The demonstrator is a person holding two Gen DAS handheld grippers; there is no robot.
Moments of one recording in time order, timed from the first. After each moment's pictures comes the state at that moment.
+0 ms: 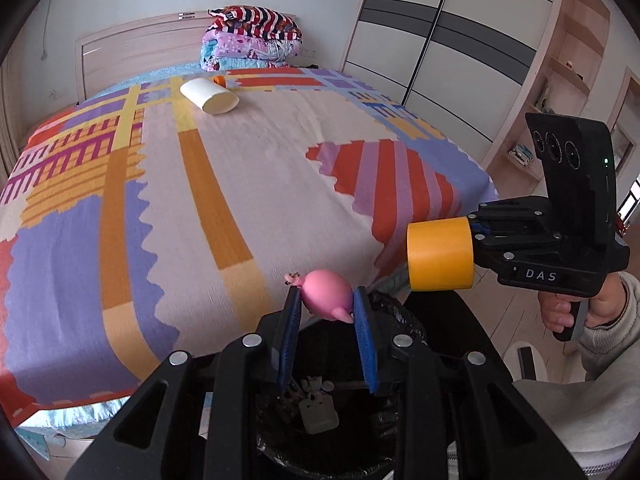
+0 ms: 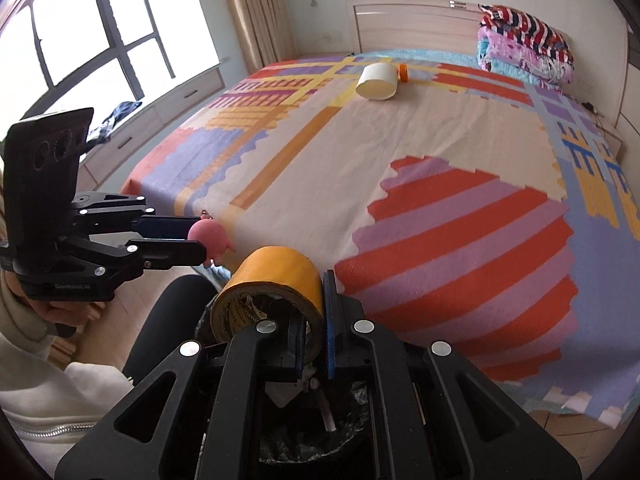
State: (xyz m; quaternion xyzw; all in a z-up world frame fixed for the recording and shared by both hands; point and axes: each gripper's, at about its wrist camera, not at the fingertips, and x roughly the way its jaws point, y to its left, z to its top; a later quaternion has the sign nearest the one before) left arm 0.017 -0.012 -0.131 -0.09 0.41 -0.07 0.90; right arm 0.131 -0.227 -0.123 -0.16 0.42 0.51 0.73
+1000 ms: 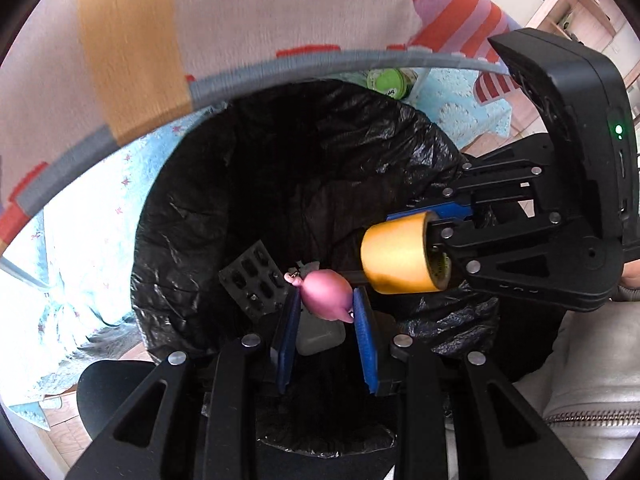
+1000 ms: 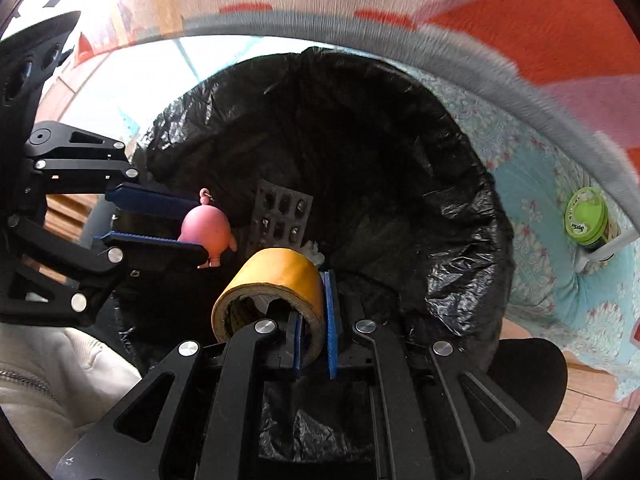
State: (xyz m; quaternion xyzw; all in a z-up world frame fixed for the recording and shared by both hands) left arm 0.019 -0.046 -0.273 -0.07 0.57 -0.09 0.81; right arm 0.090 -0.198 -0.273 -0.27 0.55 0.47 0.64
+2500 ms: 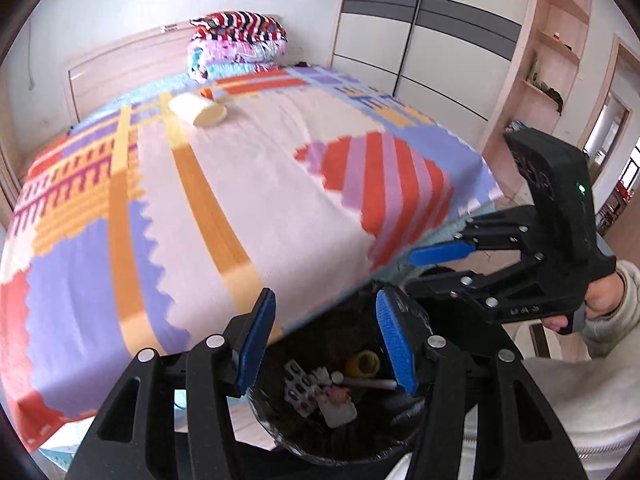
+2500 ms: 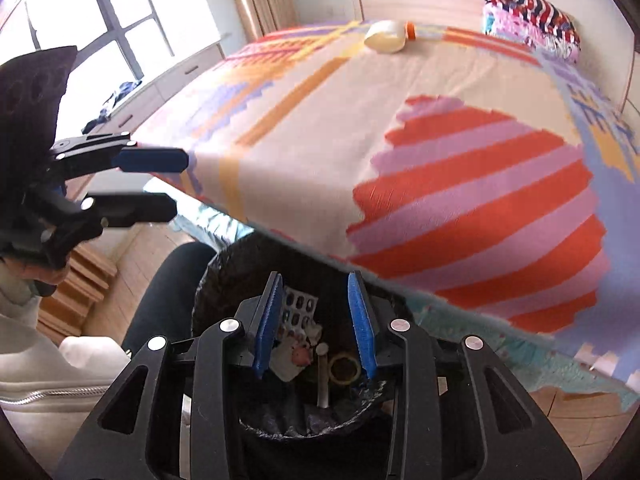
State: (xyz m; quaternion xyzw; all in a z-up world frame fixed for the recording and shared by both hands) left arm 0.012 -0.020 -0.109 -0.04 0.41 -0.07 0.91; right arm 0.123 -0.234 -0.125 -0.18 0.44 0.50 0.72
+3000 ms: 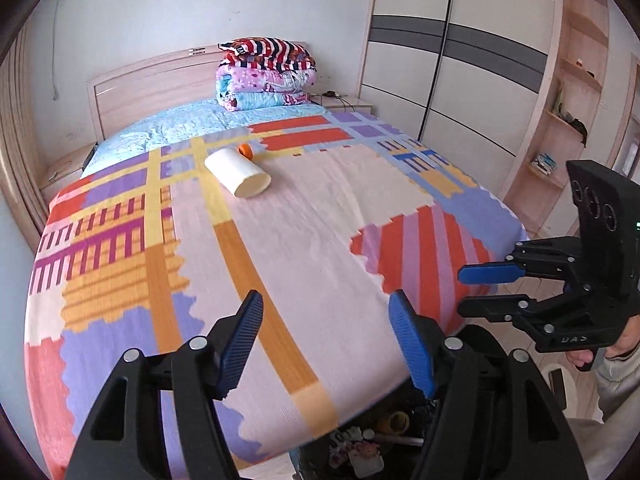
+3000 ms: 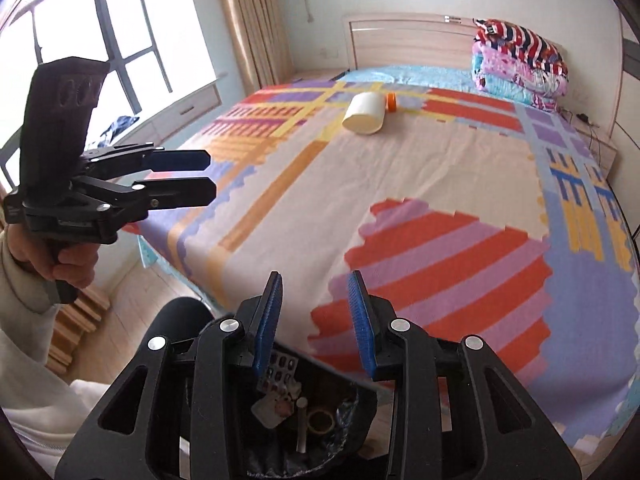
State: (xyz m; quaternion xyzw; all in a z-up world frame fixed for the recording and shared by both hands) left arm 0.073 0.021 -0.070 -0.04 0.37 -0.02 0.93; right arm 0.166 -0.213 -0.084 -0.14 0.38 0.51 0.76
